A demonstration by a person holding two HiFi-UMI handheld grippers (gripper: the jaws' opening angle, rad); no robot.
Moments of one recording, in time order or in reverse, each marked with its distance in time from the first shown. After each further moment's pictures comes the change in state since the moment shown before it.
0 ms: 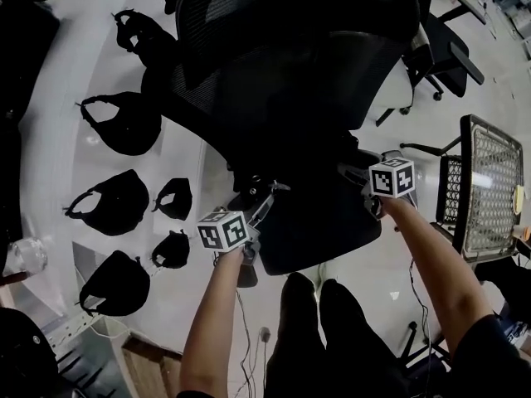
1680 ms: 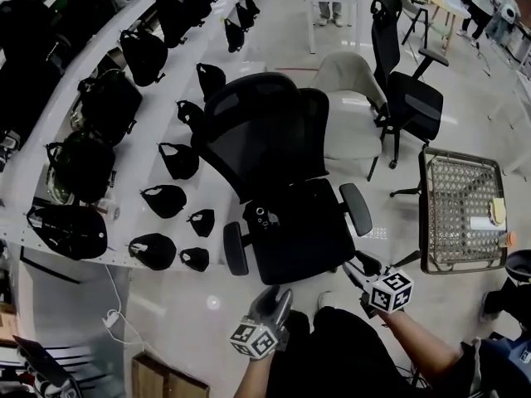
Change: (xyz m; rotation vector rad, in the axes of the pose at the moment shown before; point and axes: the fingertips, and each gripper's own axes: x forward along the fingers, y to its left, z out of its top) left arm -0.228 -0.392 -0.152 0.157 -0.394 -0.027; right arm -0.400 0.179 -0.110 -0.050 -0.328 0.074
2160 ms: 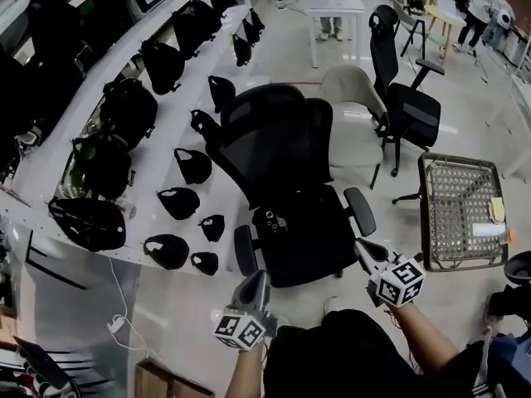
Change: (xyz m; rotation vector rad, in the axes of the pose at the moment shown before) left arm -0.058 0.000 0.105 0.149 -0.173 0.066; right arm -0.035 0.070 0.087 -0.178 -0.155 -0.018
